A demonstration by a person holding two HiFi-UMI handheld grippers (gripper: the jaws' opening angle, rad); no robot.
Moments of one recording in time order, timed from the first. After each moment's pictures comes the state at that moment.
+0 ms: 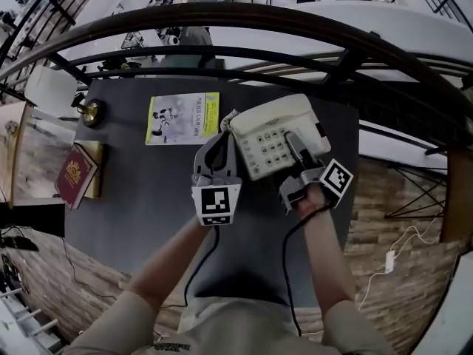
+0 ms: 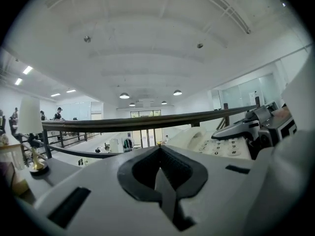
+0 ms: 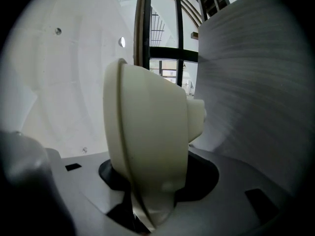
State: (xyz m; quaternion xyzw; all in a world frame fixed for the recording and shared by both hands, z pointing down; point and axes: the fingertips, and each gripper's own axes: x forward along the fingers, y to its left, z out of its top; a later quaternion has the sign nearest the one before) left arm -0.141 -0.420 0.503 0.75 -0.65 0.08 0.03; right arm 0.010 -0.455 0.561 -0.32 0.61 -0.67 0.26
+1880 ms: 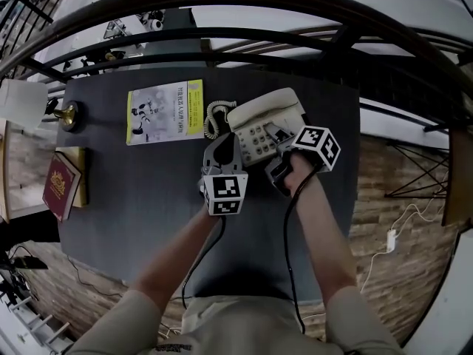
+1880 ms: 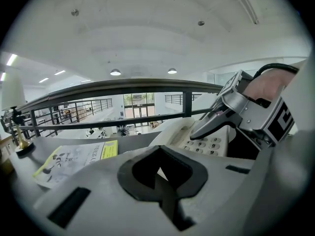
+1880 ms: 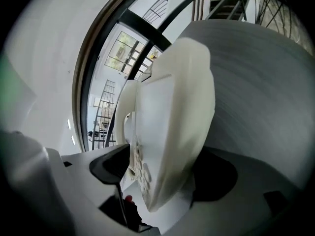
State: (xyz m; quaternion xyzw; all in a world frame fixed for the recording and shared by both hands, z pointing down) left arm -0.102 -0.445 0.642 0.77 -0.60 0.18 0.12; right arm 0.013 -0.466 0.703 -0.48 0.54 -0.69 -0.06
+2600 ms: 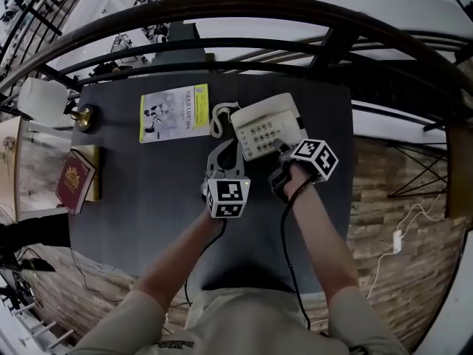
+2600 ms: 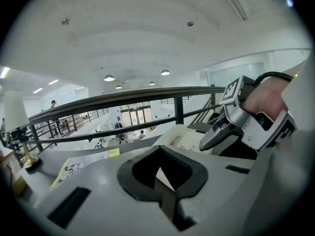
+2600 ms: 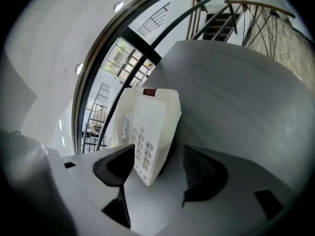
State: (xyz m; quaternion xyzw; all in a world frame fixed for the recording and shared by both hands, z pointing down) left arm -0.091 -0.399 0.597 0.79 -0.58 0.20 0.08; right arm 0.049 -0.405 0.688 -0.53 0.52 -0.66 -0.07
